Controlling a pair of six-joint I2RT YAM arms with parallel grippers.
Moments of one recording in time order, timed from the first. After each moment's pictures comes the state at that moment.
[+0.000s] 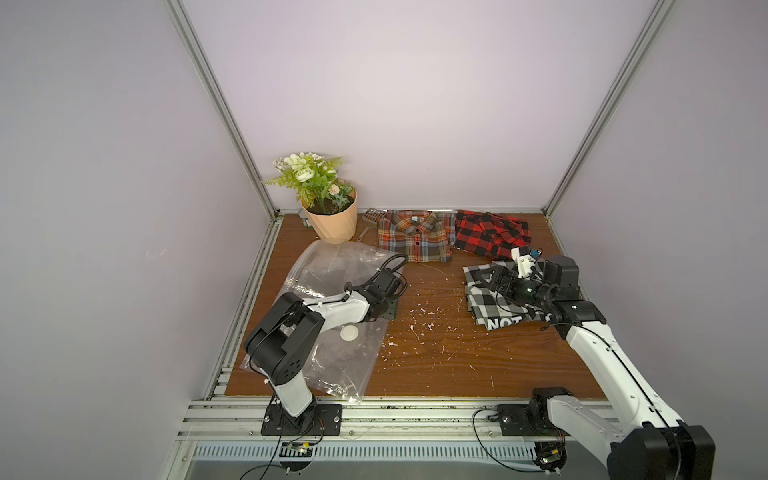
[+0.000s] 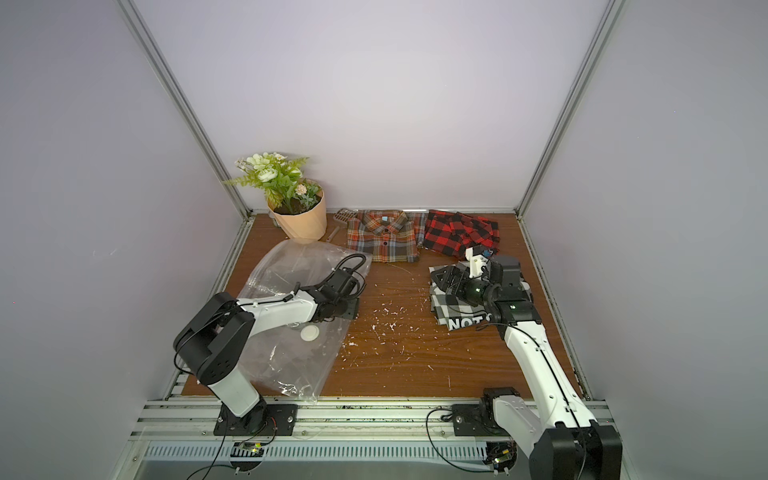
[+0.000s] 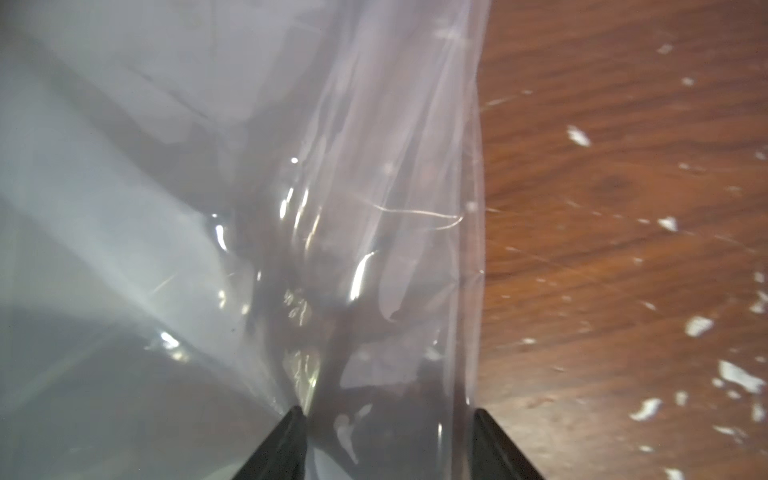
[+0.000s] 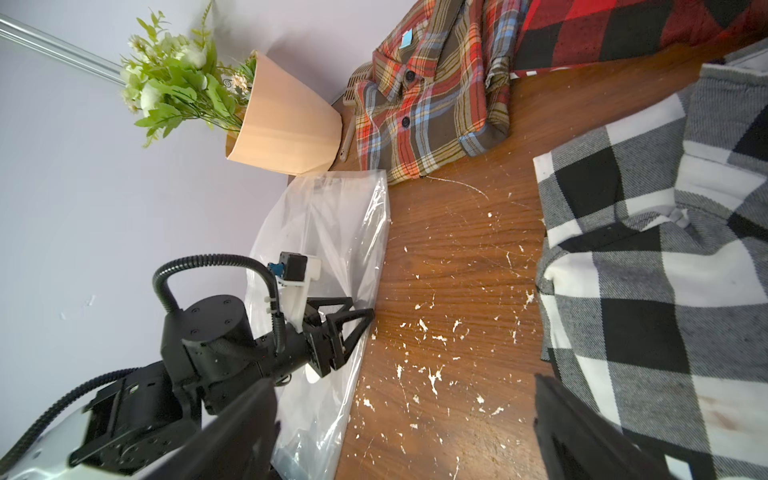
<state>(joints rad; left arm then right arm) -0.63 1.69 0.87 -0.25 -0.19 -0.42 0.08 1.00 0.77 -0.30 -0.58 0.59</state>
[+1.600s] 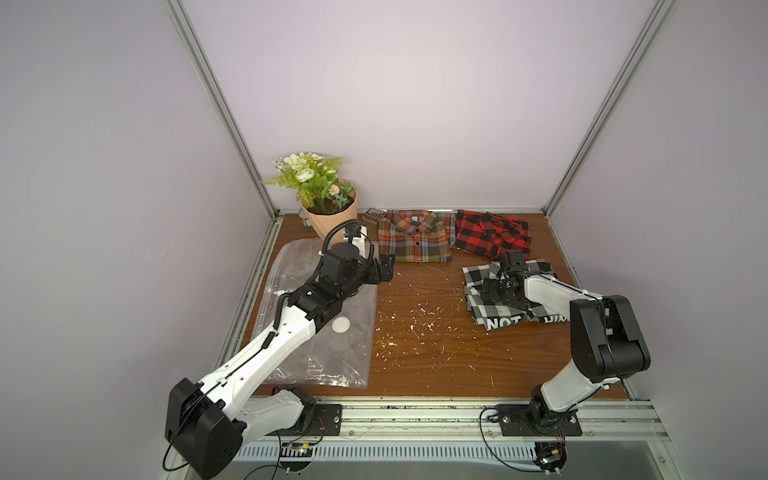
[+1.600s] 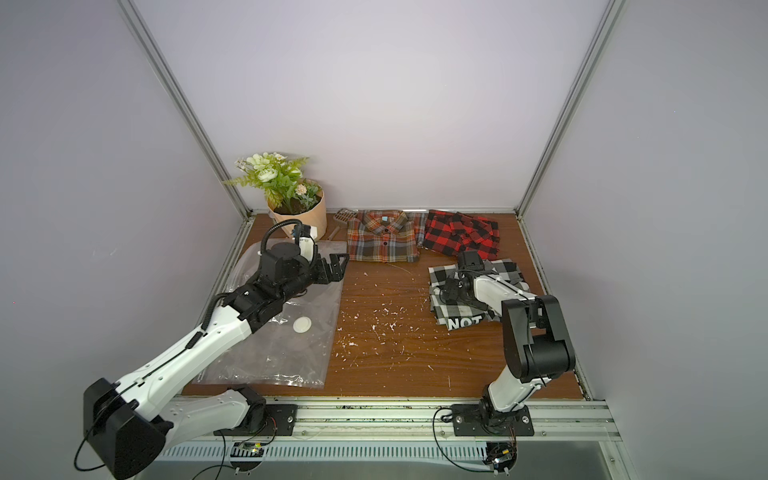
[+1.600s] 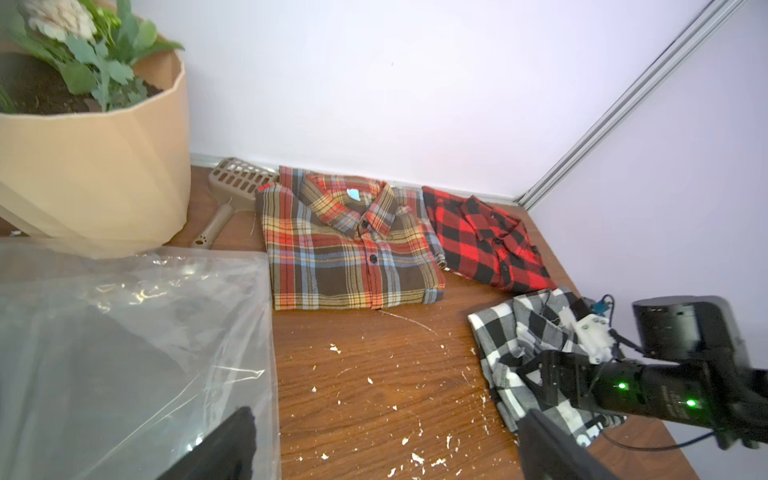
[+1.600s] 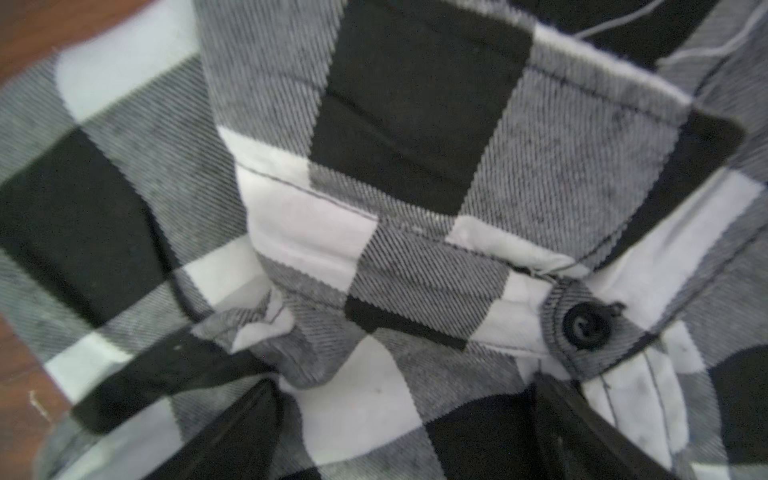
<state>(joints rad) -0.55 1.12 0.97 -0.22 -0.05 -0.45 0.17 1.64 0.91 -0.39 0.15 0.38</state>
